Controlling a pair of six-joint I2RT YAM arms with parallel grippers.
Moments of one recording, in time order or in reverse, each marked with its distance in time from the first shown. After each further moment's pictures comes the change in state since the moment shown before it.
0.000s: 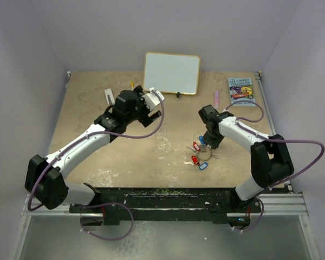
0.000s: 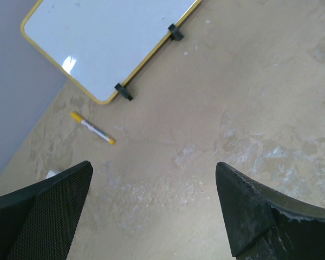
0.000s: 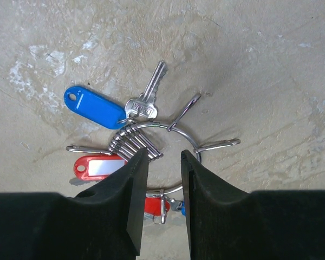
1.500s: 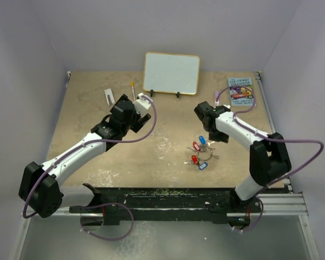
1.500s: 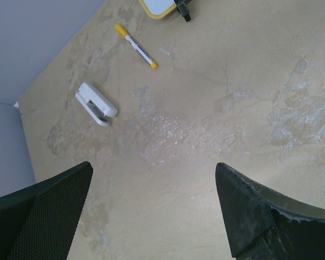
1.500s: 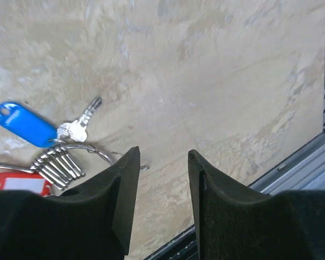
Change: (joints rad) left arm -0.003 -0.095 -0.148 -0.014 -0.336 -0.089; right arm 0.070 0.069 0.106 -0.168 0.298 -0.320
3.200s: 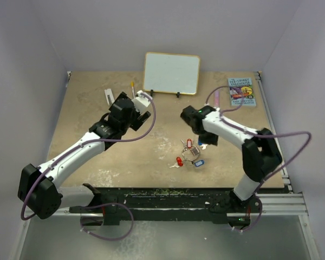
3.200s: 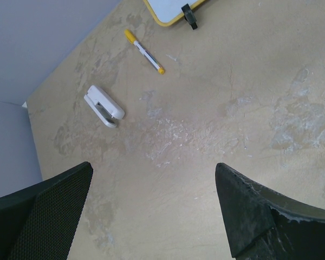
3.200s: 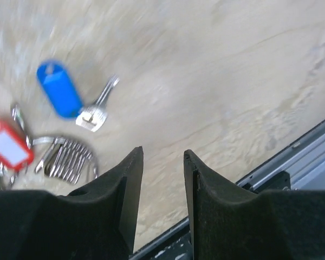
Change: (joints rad) left arm -0.007 -0.011 0.050 -0.045 -0.018 -0.008; right arm 0.180 0.108 0.118 -0.151 -0.026 0.191
